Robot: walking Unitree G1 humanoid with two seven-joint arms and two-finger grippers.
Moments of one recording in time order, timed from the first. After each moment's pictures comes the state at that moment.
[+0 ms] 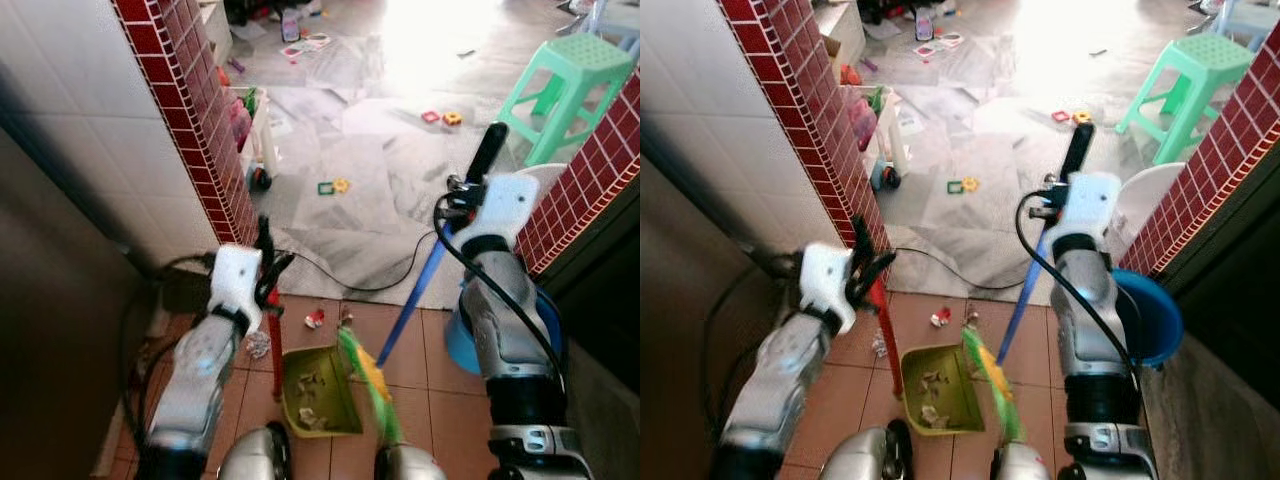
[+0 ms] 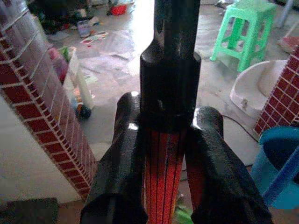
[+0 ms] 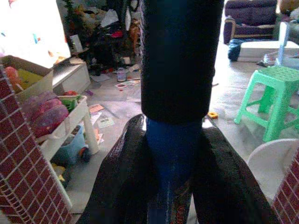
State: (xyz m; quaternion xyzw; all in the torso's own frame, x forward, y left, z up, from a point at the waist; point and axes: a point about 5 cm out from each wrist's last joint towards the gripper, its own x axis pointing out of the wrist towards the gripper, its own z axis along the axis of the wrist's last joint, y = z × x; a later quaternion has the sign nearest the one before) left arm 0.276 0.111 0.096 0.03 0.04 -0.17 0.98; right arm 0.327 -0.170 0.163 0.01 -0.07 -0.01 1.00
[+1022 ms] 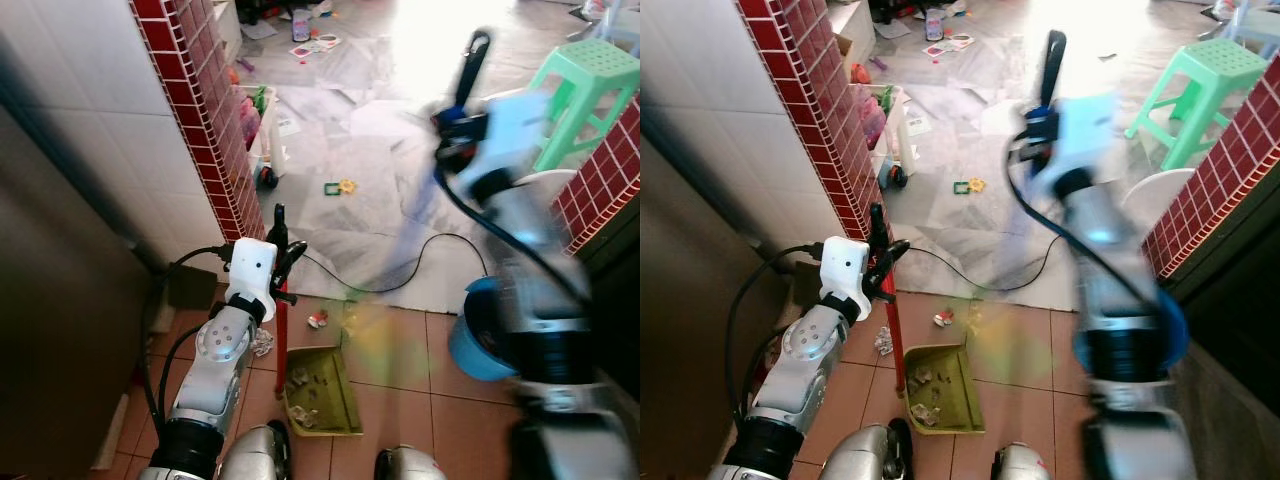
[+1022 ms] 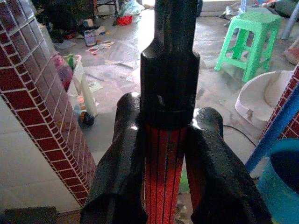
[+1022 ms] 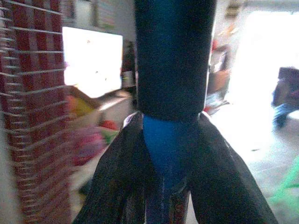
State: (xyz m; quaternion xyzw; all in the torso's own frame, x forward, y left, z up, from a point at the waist) left arm 0.289 0.100 0.087 0.03 0.02 -0.17 0.99; right arm 0.337 -0.170 0.247 -0.07 -0.17 0.10 0.98
